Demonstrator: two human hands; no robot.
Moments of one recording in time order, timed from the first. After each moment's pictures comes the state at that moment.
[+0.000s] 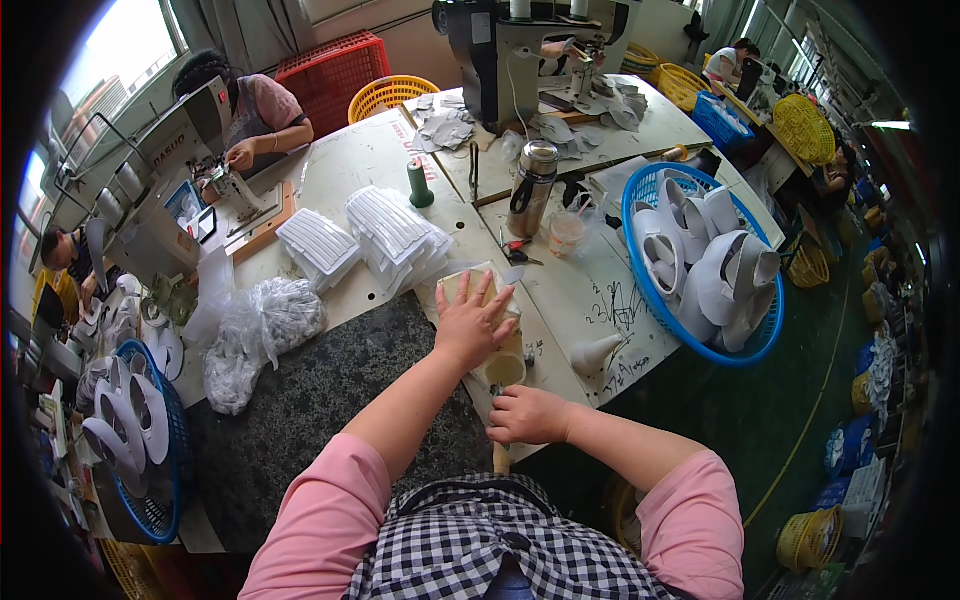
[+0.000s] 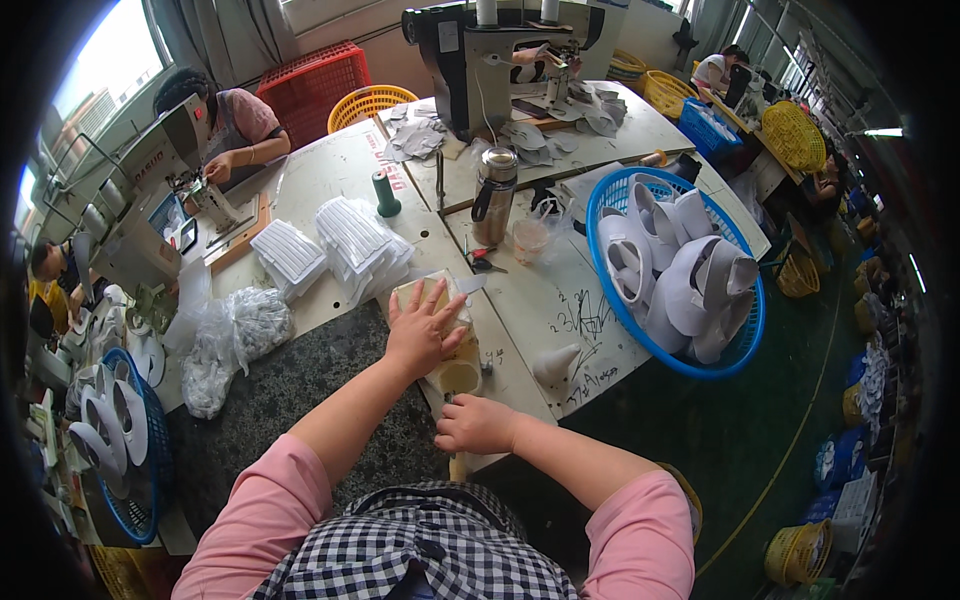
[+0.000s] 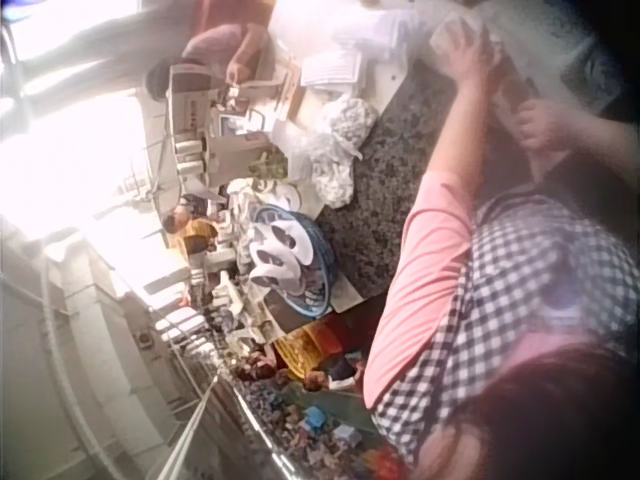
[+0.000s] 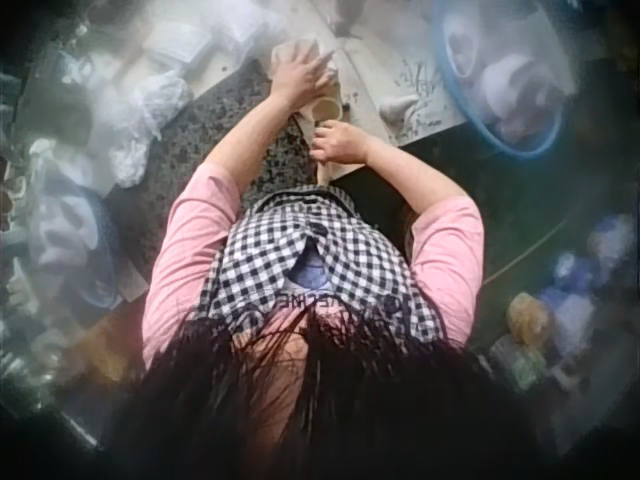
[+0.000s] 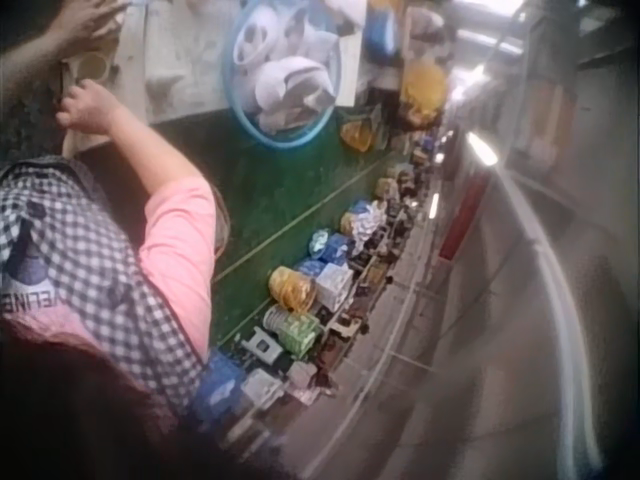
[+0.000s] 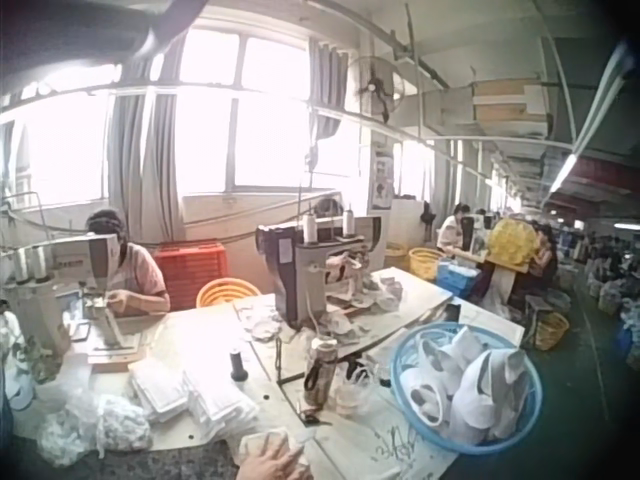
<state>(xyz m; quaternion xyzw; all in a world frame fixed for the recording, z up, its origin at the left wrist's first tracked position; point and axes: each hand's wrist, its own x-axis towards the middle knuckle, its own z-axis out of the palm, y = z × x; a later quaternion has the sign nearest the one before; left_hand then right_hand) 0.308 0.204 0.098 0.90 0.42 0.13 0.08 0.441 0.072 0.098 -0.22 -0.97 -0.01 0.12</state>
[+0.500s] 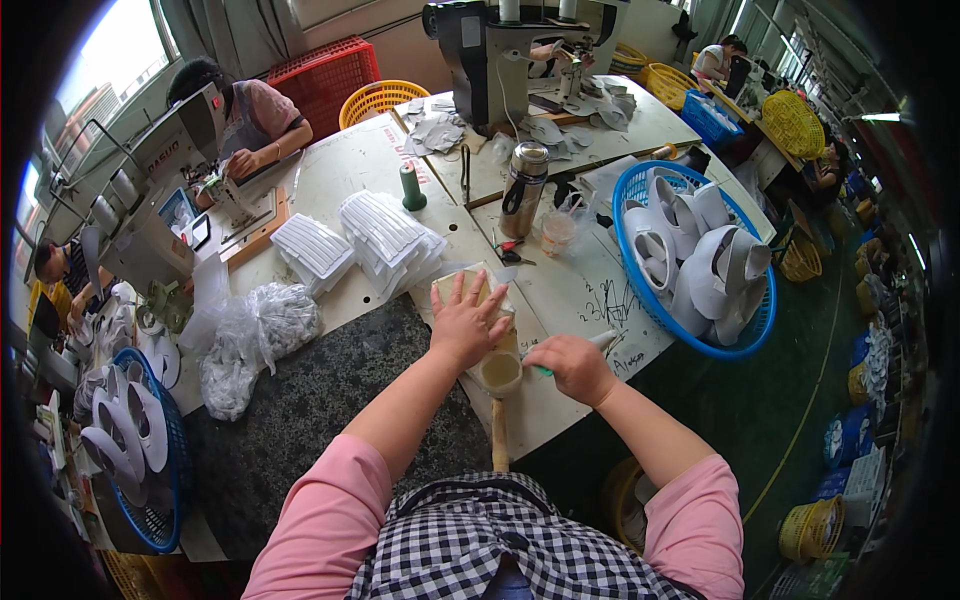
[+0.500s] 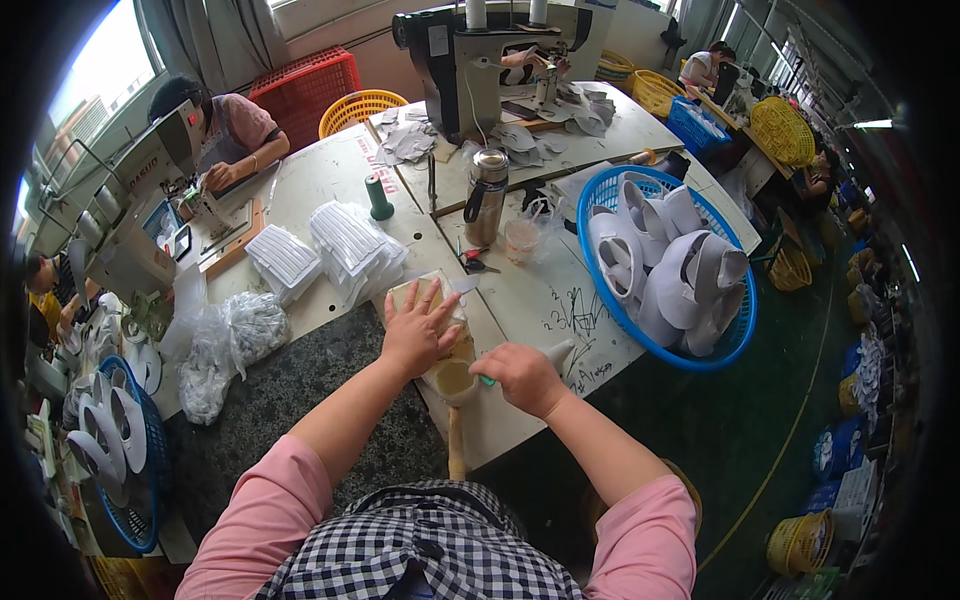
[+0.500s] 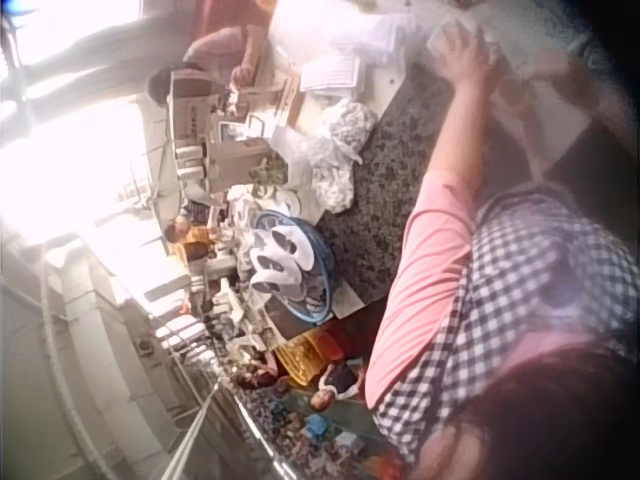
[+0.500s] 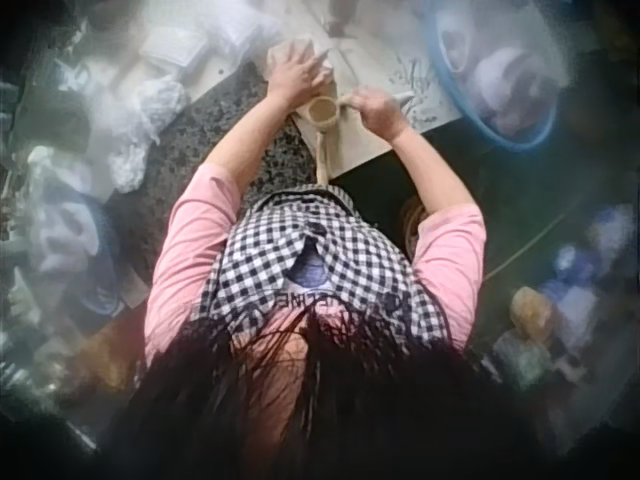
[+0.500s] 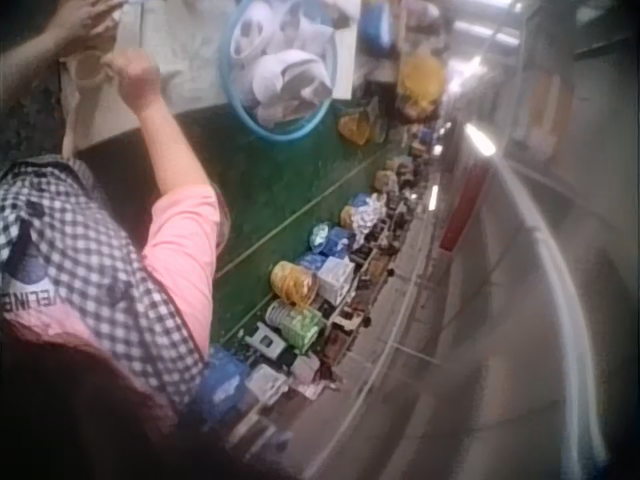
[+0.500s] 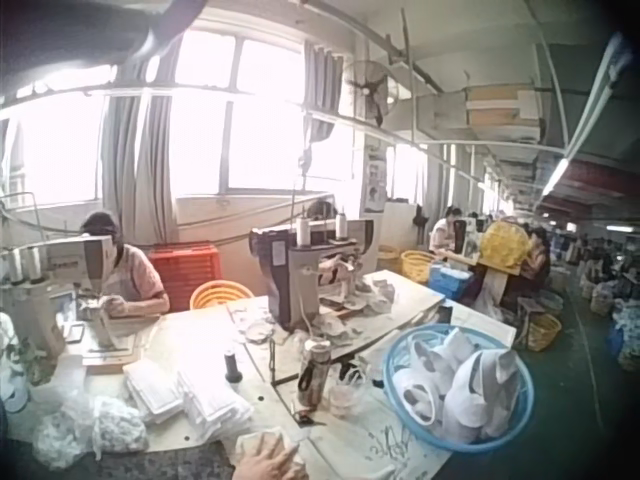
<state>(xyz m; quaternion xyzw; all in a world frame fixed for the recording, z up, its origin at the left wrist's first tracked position) 0.310 0.203 0.104 0.90 0.42 0.10 0.09 0.498 0.079 0.131 -0.41 -0.88 0.03 0.23</state>
